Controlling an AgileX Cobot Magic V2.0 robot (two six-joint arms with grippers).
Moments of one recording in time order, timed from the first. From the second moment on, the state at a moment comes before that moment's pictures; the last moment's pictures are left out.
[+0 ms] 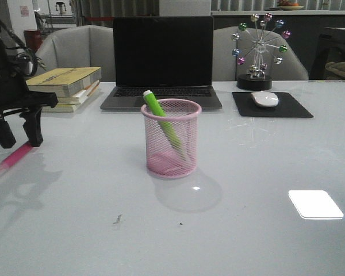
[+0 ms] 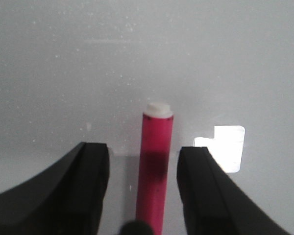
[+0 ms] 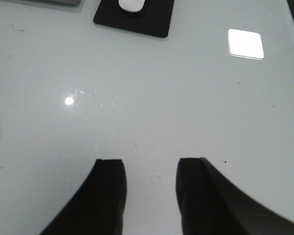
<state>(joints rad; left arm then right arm) -0.08 2.19 -1.70 -0.14 0.96 0.02 -0.06 0.76 -0.81 0.05 0.74 -0.13</state>
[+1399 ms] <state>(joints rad) -0.21 1.99 -1.87 -0.15 0.77 0.10 -0.06 0.76 -0.81 0.04 0.74 -0.13</state>
